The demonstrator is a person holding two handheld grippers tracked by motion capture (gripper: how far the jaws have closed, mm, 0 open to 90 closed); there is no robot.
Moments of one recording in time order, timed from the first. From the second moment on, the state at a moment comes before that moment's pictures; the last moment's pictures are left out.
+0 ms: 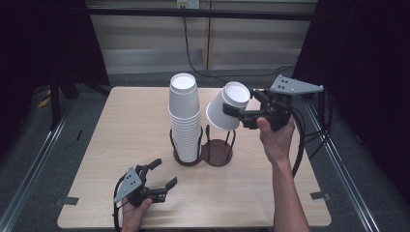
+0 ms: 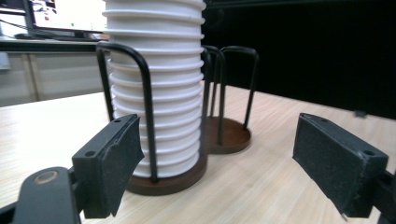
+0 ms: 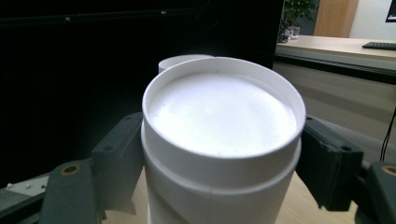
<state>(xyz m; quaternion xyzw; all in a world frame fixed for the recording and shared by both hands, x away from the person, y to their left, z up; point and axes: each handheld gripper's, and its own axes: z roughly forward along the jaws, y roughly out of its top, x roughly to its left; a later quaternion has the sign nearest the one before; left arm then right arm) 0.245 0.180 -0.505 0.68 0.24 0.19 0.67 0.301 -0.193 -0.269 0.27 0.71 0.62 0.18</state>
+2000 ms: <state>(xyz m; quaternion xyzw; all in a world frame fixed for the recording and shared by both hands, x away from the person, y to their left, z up) 0.247 0.152 -0.453 0.72 0.12 0.16 0.67 0.252 -0.159 -0.384 0.26 0.74 0.61 0.11</state>
